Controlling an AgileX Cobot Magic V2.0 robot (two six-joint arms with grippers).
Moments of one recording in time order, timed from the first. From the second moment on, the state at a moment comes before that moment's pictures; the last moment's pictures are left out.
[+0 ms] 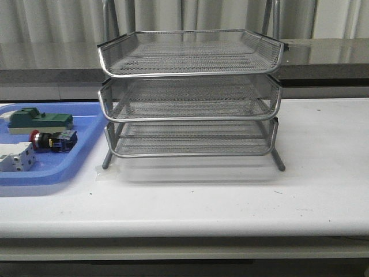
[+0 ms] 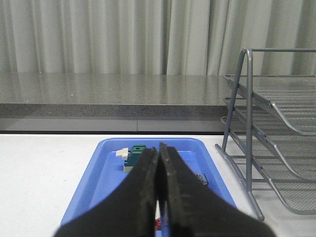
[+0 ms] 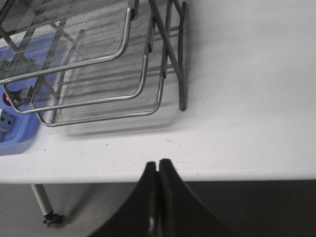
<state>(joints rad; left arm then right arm) -0.03 0.00 0.00 0.05 0.00 -0.15 0.06 0.66 -0.62 0.41 0.66 0.02</state>
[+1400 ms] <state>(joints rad) -0.03 0.00 0.00 0.05 0.00 -0.15 0.17 1.57 -0.85 1.35 0.38 -0.66</state>
